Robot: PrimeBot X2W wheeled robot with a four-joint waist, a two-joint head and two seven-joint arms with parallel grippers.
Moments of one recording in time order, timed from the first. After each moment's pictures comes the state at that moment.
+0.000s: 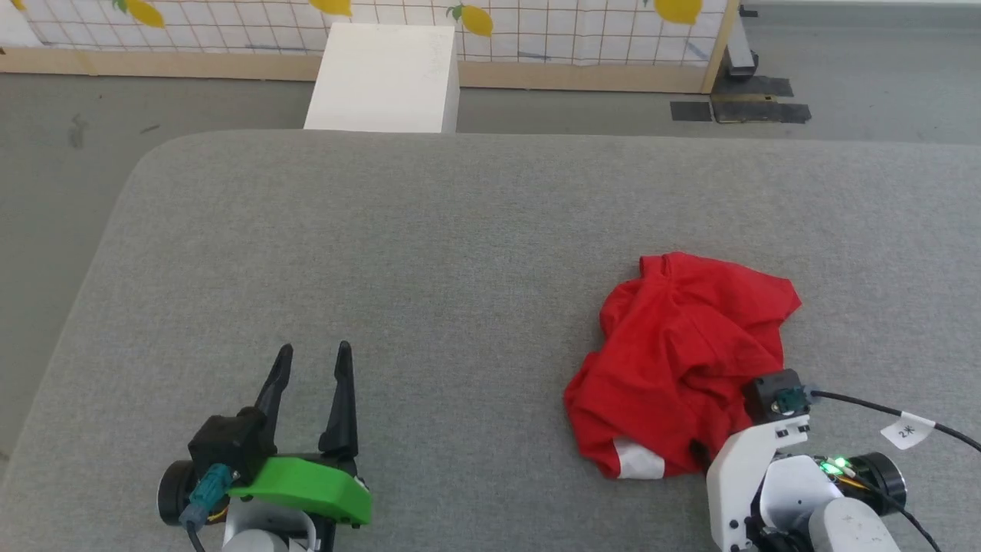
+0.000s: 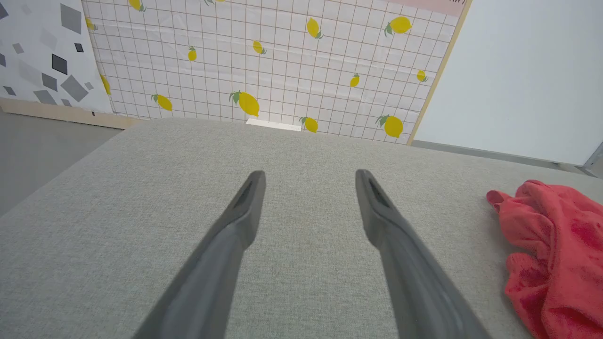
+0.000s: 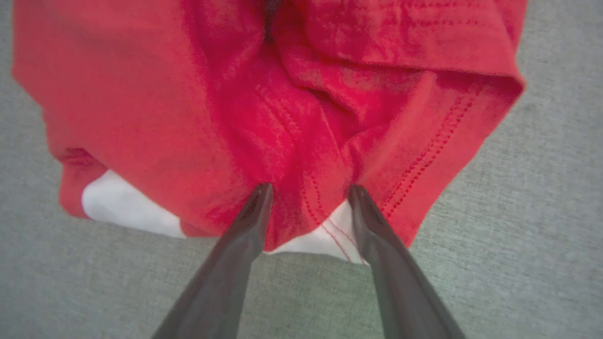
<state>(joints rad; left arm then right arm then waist) -0.03 0.05 -0.07 0.13 -0.22 -0.07 -0.26 -0.09 -0.05 0.05 0.25 0.07 0.13 0.53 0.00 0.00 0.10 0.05</state>
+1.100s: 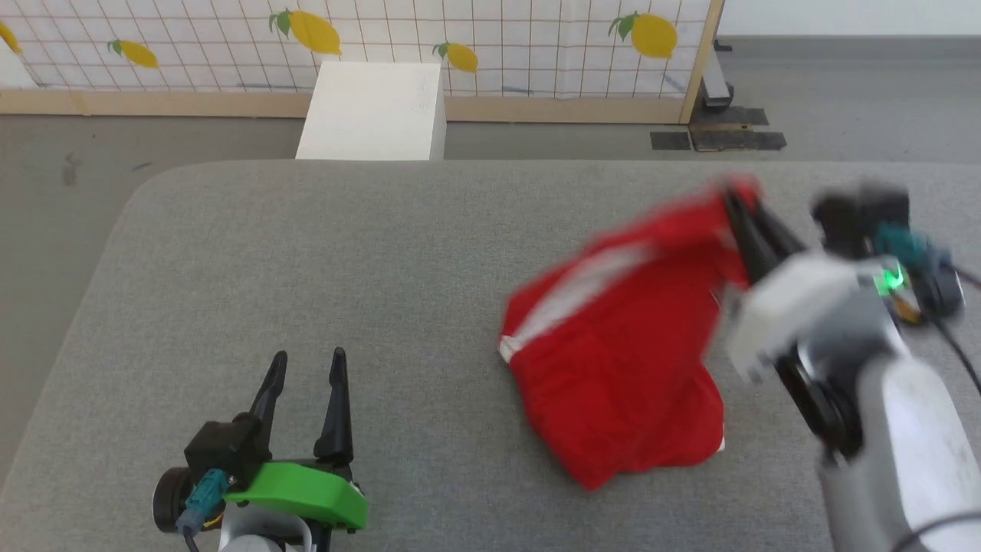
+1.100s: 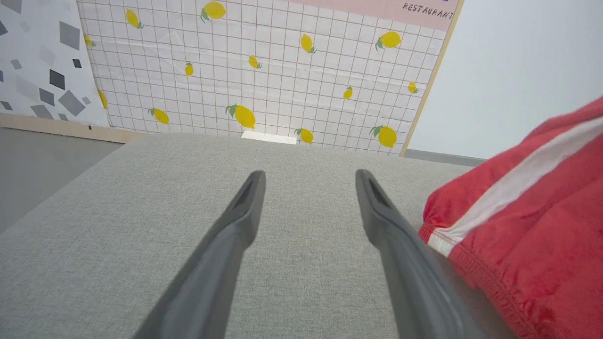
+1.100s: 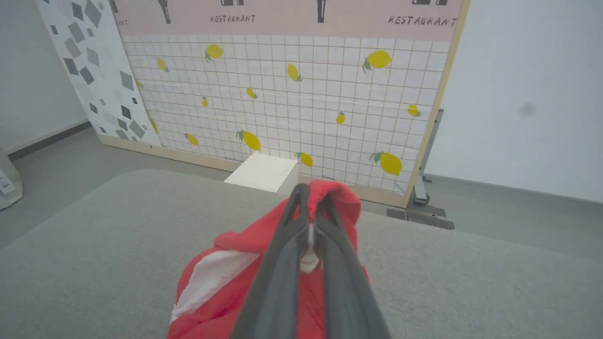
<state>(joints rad) -0.02 0.05 -0.06 0.13 -0.22 -0.07 -0.26 -0.36 -0.05 0.05 -0.01 0.14 0.13 0.34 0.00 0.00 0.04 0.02</state>
